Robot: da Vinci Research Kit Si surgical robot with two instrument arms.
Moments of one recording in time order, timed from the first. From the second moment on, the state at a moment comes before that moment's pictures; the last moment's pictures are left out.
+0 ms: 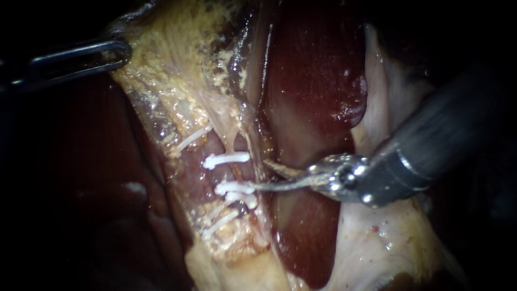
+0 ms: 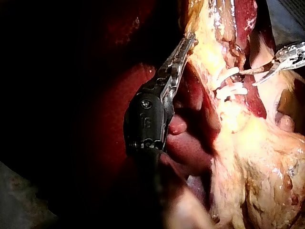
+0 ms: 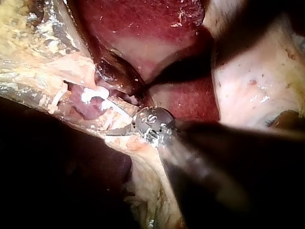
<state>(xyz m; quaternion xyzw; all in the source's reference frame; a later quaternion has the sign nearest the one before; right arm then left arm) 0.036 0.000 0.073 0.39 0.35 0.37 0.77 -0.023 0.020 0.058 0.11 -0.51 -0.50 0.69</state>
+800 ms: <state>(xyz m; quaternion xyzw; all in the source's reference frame) 0.038 0.001 0.077 0.41 0.33 0.33 0.78 -0.023 0.020 0.057 0.11 -0.51 -0.50 0.69</state>
